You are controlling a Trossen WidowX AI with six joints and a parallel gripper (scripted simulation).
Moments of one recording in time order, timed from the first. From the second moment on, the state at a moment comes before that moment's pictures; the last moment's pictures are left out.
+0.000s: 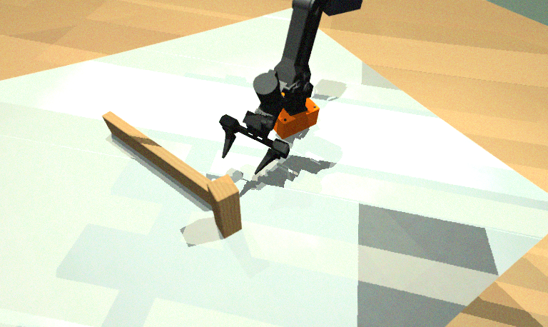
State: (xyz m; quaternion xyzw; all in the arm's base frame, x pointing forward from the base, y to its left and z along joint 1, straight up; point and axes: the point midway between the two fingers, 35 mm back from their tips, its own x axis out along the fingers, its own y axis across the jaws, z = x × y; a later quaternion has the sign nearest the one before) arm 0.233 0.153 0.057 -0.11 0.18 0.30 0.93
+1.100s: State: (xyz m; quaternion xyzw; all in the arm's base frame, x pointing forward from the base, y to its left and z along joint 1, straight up) arm 0.265 0.149 0.049 -0.21 0.26 0.40 0.86
